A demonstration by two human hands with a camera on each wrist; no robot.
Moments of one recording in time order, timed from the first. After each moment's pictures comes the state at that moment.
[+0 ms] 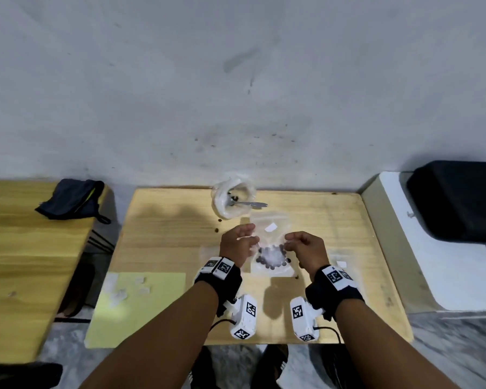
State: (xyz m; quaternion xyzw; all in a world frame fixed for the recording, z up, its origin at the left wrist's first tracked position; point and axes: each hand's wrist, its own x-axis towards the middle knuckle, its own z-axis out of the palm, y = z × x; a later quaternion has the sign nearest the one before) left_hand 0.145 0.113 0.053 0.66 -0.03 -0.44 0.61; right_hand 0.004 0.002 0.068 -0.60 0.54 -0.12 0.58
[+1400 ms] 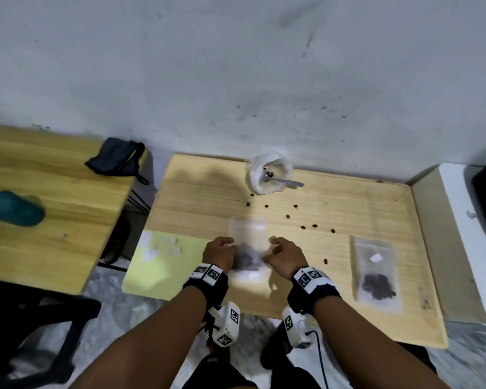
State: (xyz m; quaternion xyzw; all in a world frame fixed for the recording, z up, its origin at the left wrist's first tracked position) left_hand 0.159 0.229 0.000 0.83 0.06 -0.35 0.44; right_hand 0.046 0.084 0.013 -0.76 0.41 0.16 0.48
